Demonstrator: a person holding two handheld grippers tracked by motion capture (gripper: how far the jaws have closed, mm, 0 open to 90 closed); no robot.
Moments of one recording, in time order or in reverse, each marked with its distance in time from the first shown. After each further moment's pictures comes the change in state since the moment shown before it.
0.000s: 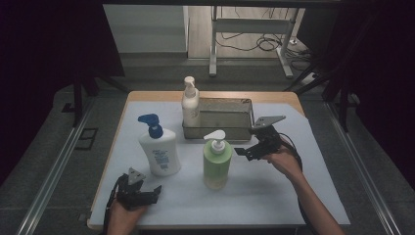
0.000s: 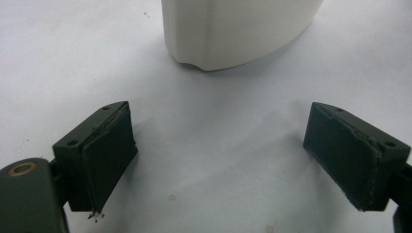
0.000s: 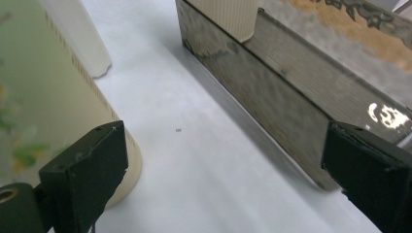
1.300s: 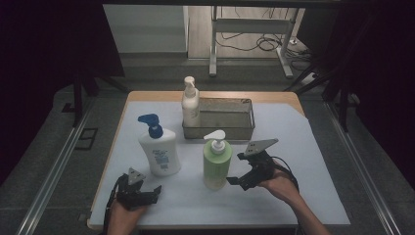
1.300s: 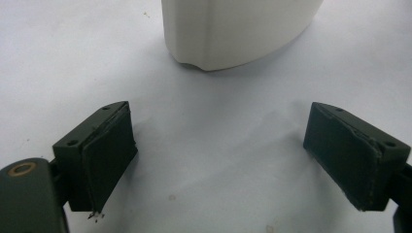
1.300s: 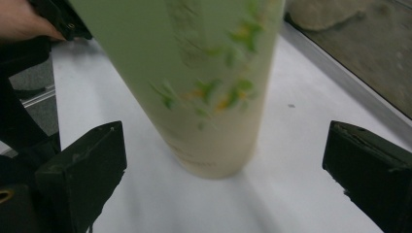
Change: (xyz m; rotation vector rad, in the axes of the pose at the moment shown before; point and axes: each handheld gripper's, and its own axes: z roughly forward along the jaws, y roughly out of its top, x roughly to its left) left arm 0.000 0.000 0.000 0.000 0.000 0.004; right arm 0.069 -0.023 -0.001 0.024 0.190 -0.021
